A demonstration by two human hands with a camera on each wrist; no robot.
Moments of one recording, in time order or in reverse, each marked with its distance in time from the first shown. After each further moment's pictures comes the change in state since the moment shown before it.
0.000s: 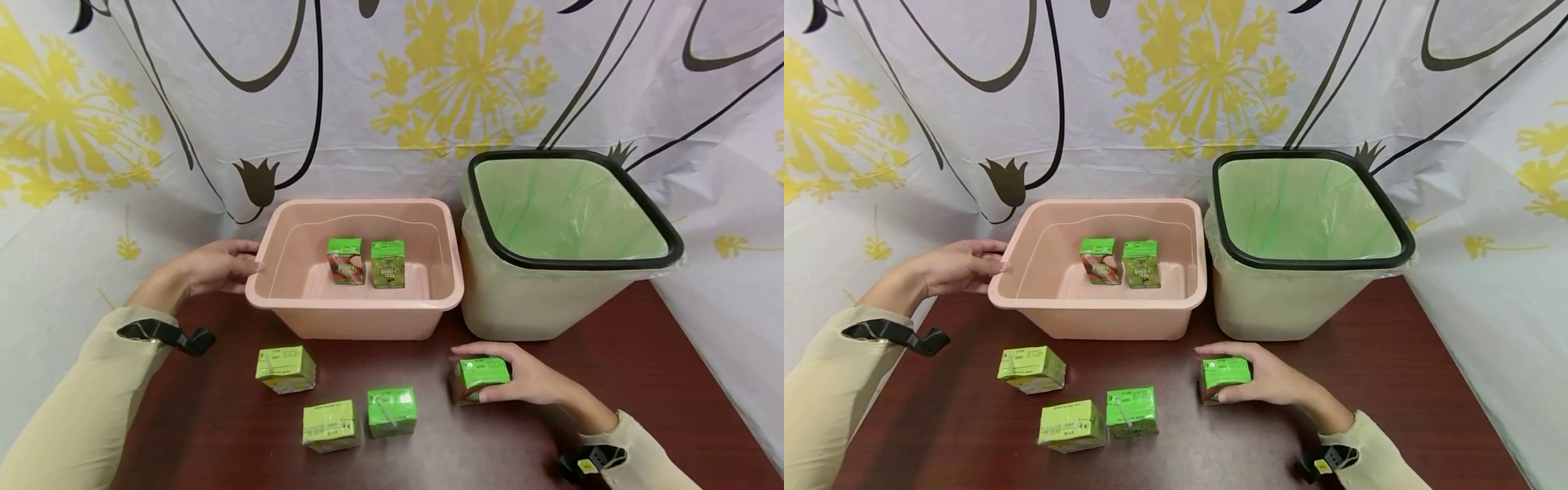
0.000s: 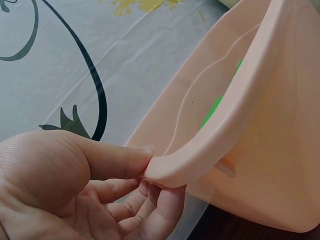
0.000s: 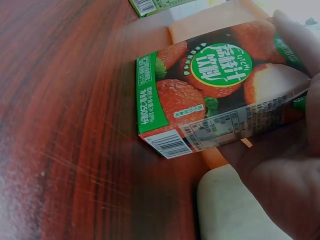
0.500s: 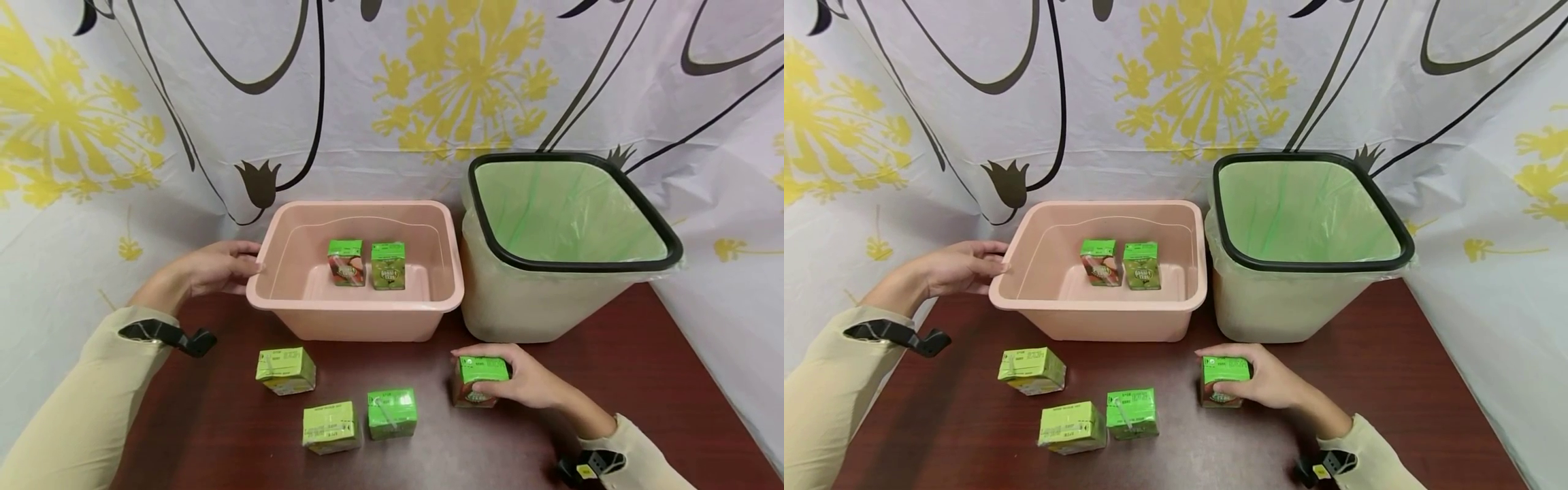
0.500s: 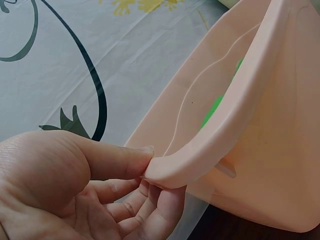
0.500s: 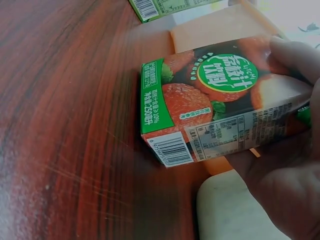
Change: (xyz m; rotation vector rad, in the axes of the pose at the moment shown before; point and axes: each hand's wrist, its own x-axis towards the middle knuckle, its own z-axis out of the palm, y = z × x) left_hand 0.001 0.000 0.000 0.025 0.003 -0.001; right_hand 0.000 -0.004 0.008 0.046 0.085 0.065
